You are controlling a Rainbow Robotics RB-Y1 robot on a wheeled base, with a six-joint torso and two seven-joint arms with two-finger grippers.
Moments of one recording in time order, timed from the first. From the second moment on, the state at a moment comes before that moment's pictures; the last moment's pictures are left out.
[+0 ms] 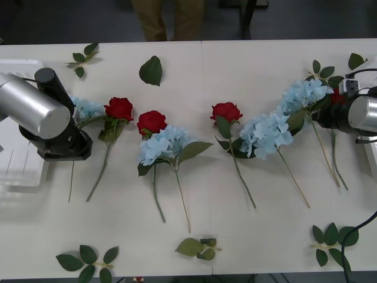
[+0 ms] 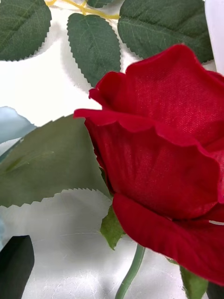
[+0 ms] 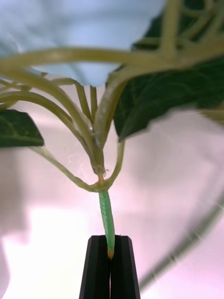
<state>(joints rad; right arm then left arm) -0.59 -0.48 -0.19 -0.96 -0.36 0.85 1.65 -0.63 0.86 -0.61 -1.50 0.82 1.44 -0.94</state>
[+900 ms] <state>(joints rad) -0.61 -0.45 -0.22 -1.02 -0.50 1.03 1.65 -0.85 1.35 -0.61 -1.12 1.29 1.45 -1.39</state>
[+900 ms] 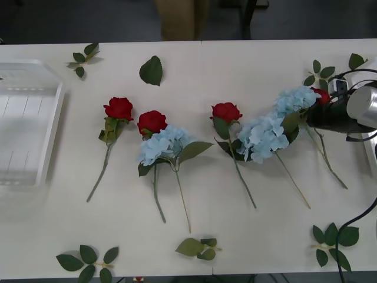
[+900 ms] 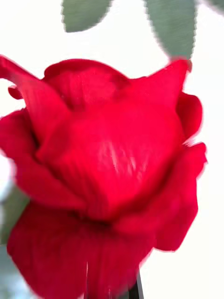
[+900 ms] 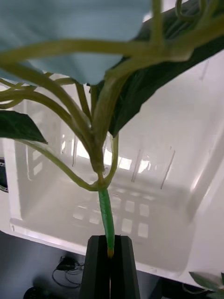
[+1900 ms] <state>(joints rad) -0.57 -0.53 -0.36 -1.41 -1.03 1.24 1.65 -0.85 1.15 -0.61 -0.84 1.19 1.20 -1.39</state>
